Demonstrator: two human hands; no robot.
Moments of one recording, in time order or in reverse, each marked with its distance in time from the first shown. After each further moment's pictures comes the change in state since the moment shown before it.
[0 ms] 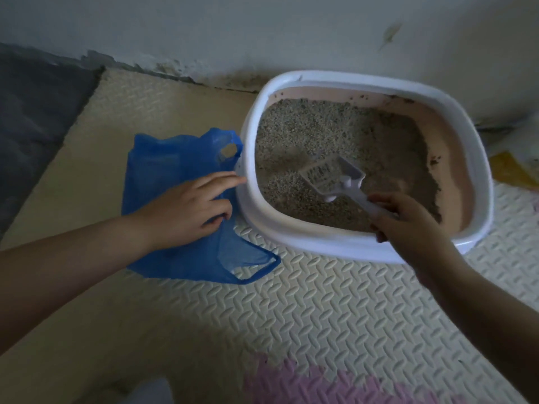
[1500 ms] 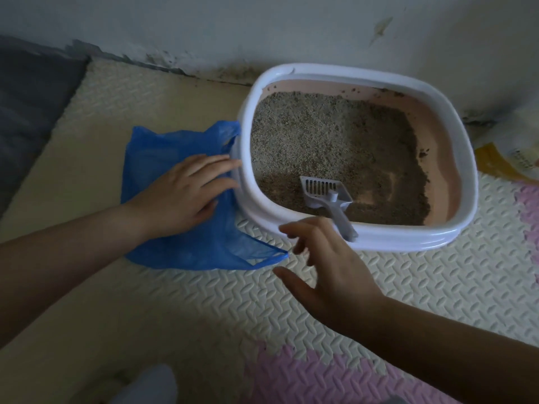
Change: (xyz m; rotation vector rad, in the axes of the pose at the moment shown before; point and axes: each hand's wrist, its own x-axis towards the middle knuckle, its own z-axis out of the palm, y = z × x) left_hand 0.002 -0.004 -0.006 0.161 0.089 0.006; right_hand -0.085 -0.028 0.060 -0.390 -0.181 -0.781
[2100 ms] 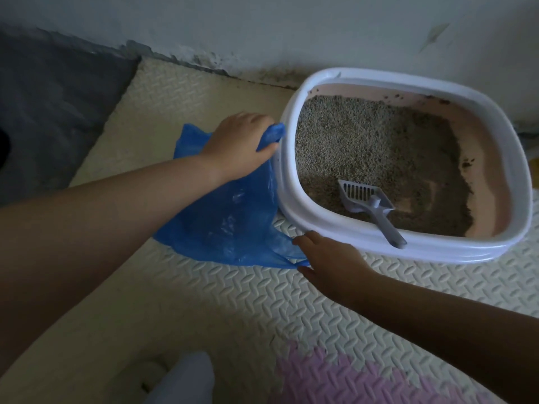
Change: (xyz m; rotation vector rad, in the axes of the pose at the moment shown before) left_hand 0.054 -0.039 -0.012 -0.174 0.096 -0.375; right_hand 0.040 0.019 0.063 -0.364 -0.525 0.146
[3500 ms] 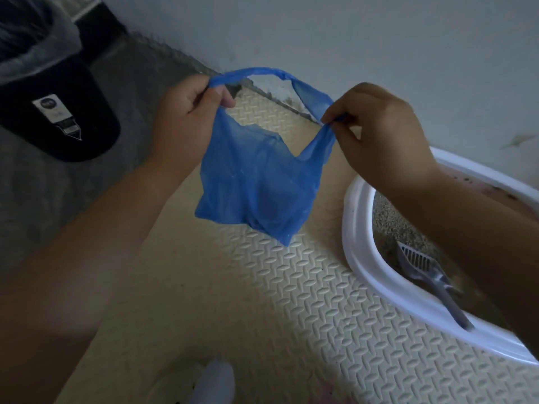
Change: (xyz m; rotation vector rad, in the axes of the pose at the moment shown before) left_hand -0.116 -0.092 -0.160 -0.633 0.716 -0.518; right_hand 0.127 -0.119 -0.204 0.118 0.780 -0.498
